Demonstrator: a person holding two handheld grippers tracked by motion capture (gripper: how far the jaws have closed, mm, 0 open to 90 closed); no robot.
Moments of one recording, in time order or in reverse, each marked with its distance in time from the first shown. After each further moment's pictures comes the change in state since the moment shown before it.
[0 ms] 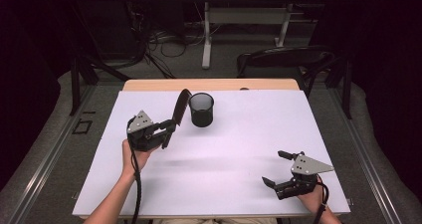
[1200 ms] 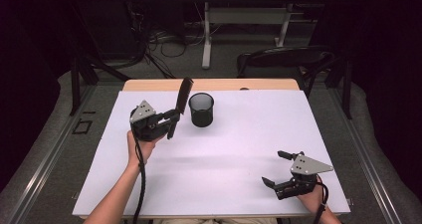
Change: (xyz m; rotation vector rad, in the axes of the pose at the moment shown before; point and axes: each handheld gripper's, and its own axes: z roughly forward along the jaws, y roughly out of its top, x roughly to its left) left arm 0.004 0.023 0.013 -0.061 -0.004 -0.025; right arm 0.000 0.000 0.001 0.000 0.001 -0.001
